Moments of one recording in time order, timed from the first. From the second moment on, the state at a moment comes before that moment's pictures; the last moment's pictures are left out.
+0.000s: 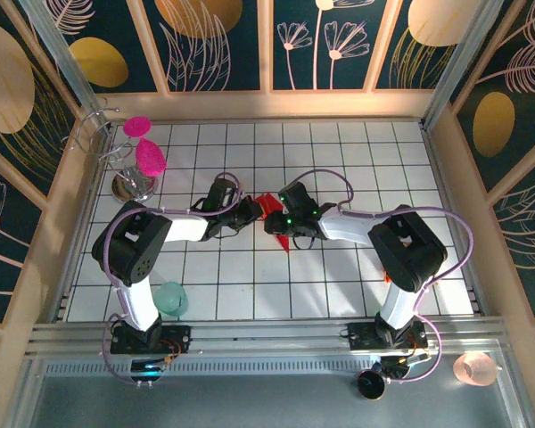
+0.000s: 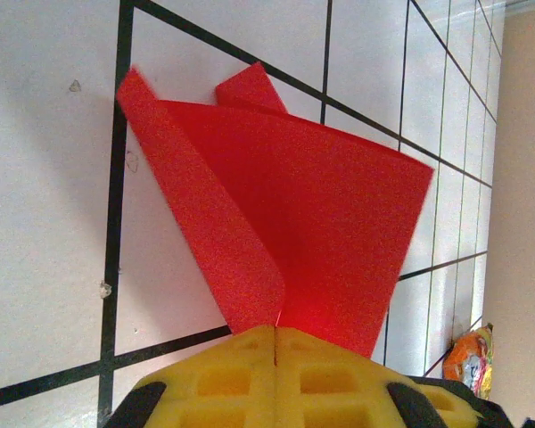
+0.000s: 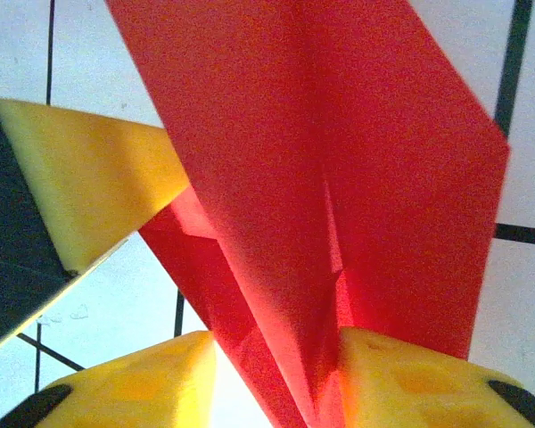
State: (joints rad) left arm -0.53 1.85 0.85 0.33 0.38 -1.01; right arm 0.72 1.75 0.95 -0.12 -0.15 0.68
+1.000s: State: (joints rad) left arm -0.53 1.85 0.86 0.30 0.39 -1.00; right arm 0.72 1.73 0.93 -0.13 -0.14 0.68
